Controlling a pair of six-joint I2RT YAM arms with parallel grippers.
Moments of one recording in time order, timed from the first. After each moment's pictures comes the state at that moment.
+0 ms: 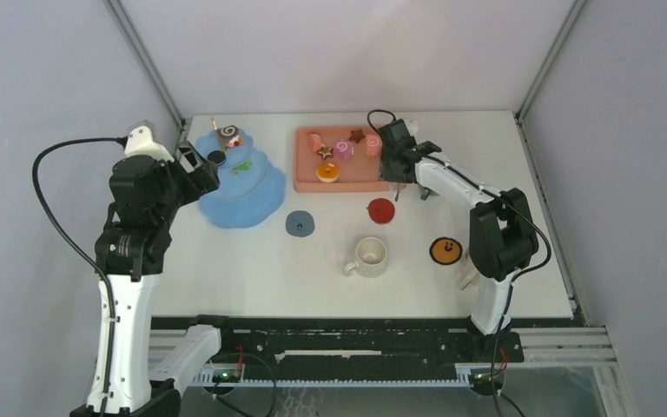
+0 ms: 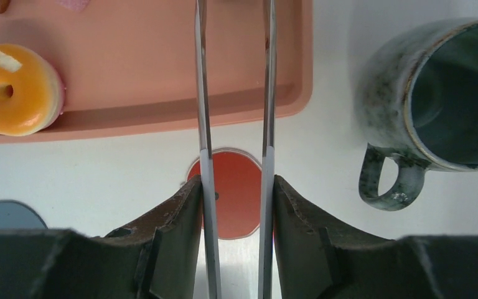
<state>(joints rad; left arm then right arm) -0.06 0.87 1.32 -0.78 -0.12 -0.37 0.47 1.88 1.51 -0.59 0.28 0.49</state>
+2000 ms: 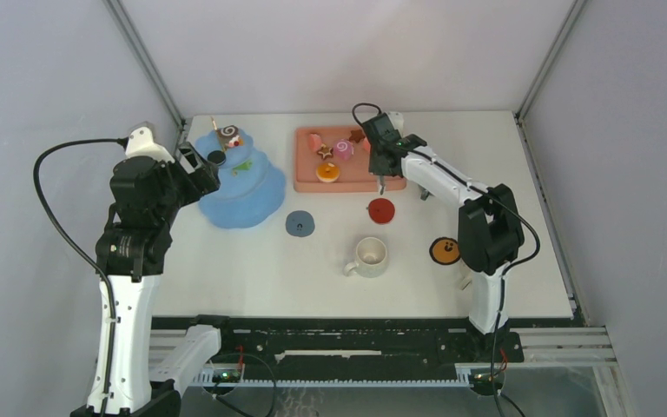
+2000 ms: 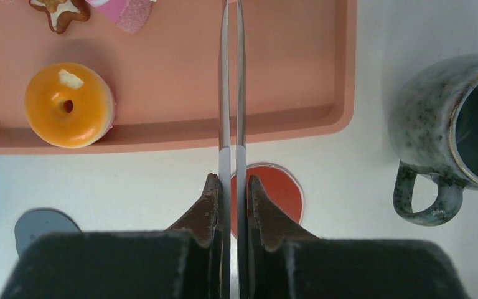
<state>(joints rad) -0.06 0.86 1.30 -0.77 -0.12 -0.37 0.53 1.96 1.67 -0.64 0.33 0.51</state>
